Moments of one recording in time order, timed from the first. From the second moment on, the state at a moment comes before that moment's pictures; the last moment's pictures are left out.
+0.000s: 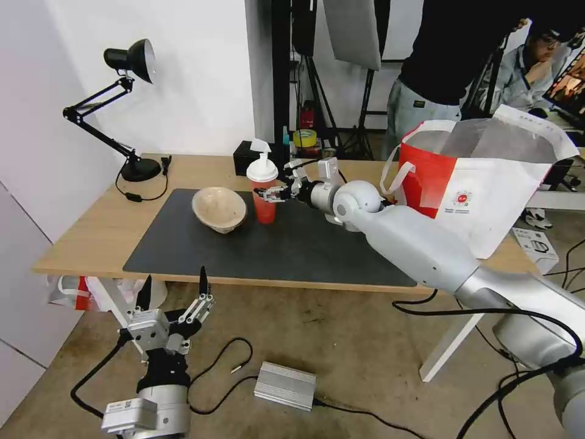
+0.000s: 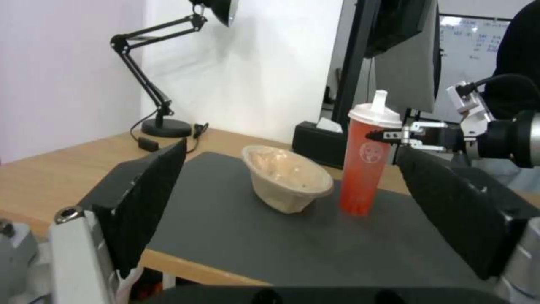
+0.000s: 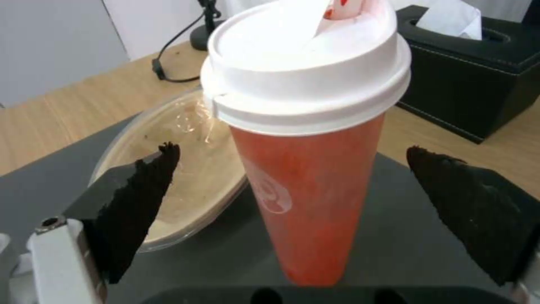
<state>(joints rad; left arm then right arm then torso) 1.80 -1.35 -0.34 -2.41 -0.10 -0.13 -0.42 -0.03 1.18 -0.56 1.19 1.09 -0.34 -0.13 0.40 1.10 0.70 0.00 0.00</state>
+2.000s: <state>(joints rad) 1.80 -1.35 -0.34 -2.41 -0.09 -0.15 -0.42 -0.02 1.28 -0.55 0.99 1.02 -0.29 -0.22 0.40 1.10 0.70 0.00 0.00</state>
